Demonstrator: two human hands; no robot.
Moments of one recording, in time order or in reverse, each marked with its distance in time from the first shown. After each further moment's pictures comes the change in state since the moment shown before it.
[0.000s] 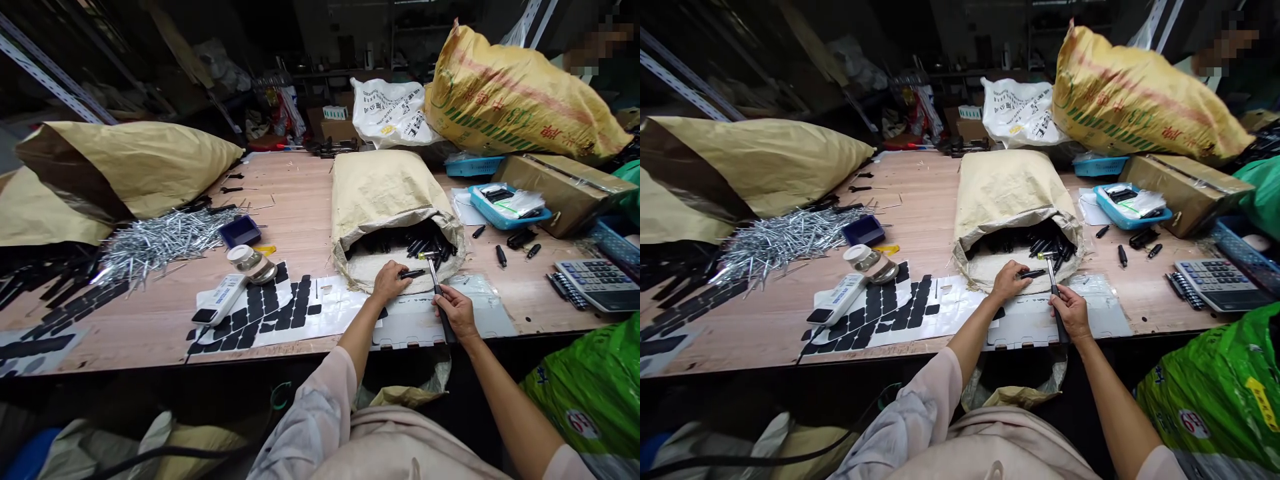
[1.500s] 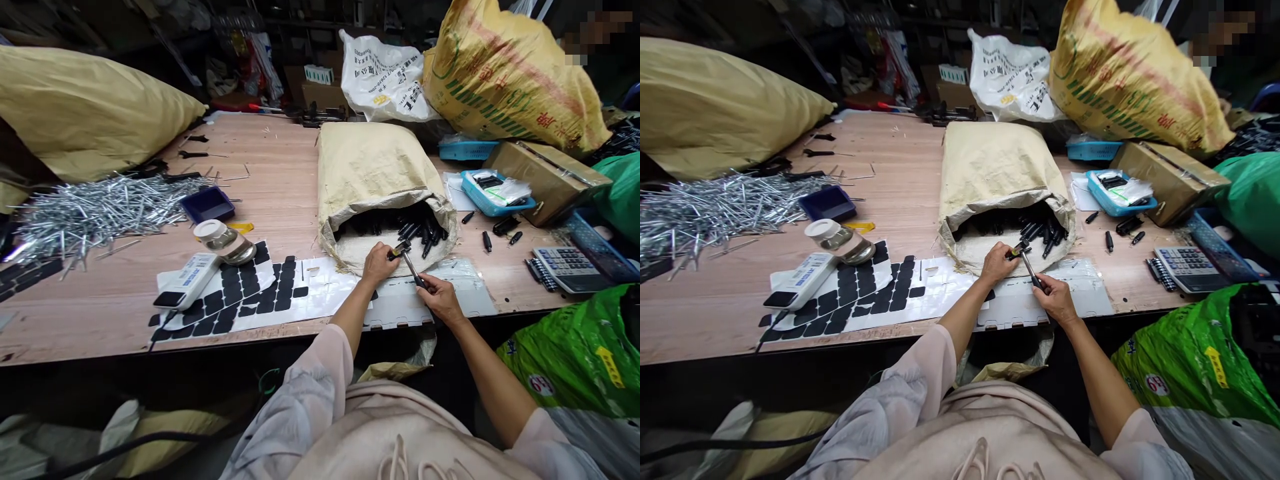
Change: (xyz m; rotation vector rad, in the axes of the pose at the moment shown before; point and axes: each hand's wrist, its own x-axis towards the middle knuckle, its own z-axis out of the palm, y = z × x) left_hand 0.002 0.002 0.007 -0.022 0.131 -0.038; right_hand -0.006 0.001 -0.005 -0.394 -0.122 -0.096
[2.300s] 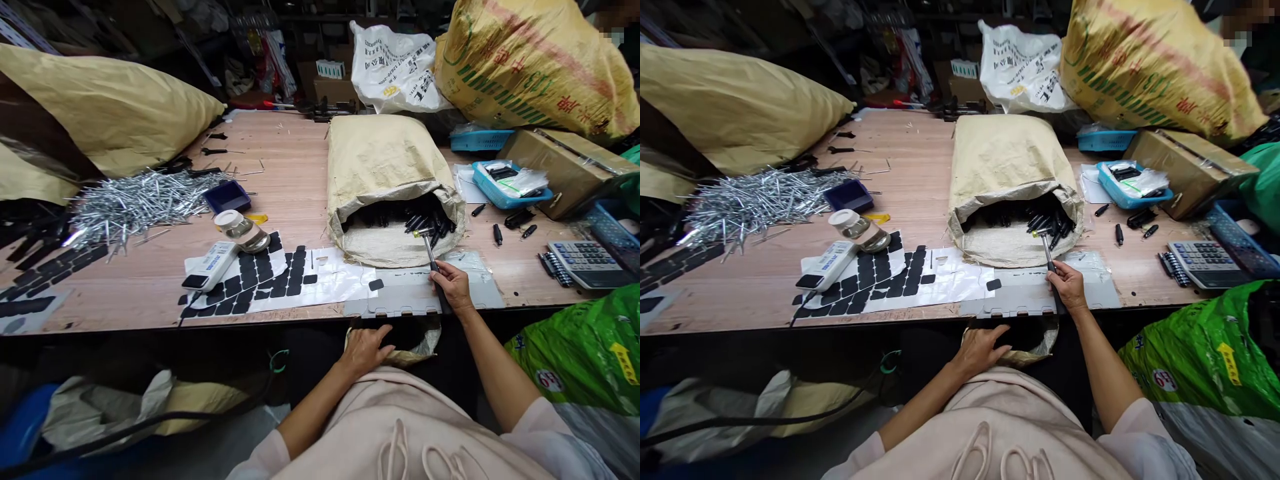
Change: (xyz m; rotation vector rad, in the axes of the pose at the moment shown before) left_hand -0.224 0.009 -0.043 0.229 -0.469 0.003; right_hand 0.007 -0.003 -0.009 0.340 0.066 0.097
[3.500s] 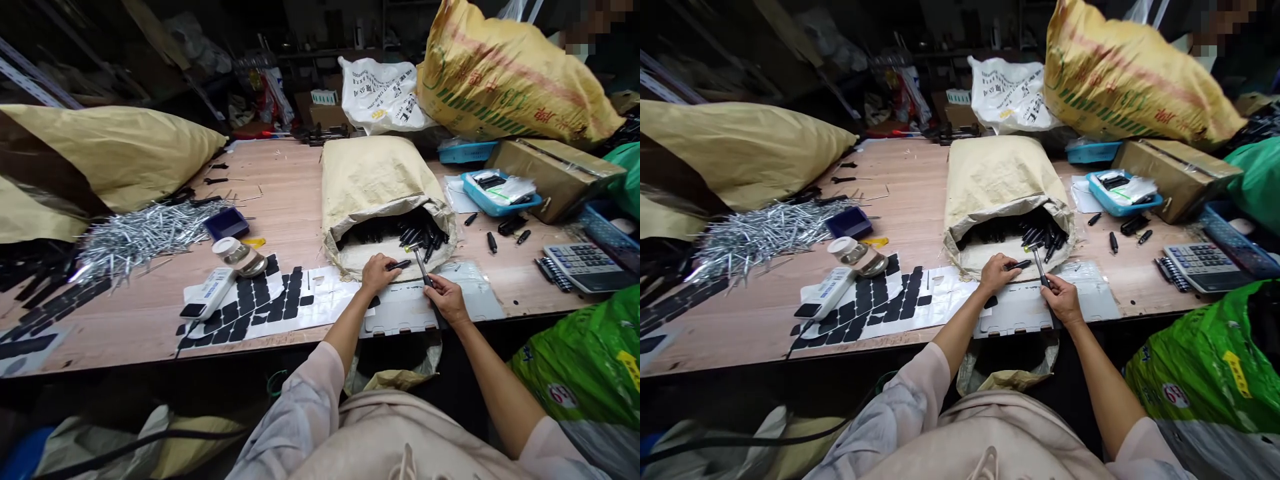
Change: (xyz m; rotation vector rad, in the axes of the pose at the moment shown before) left_hand 0.202 -0.014 -0.074 -0.158 0.339 -0.041; right_hand -0.002 0.010 0.006 -0.054 0.021 0.015
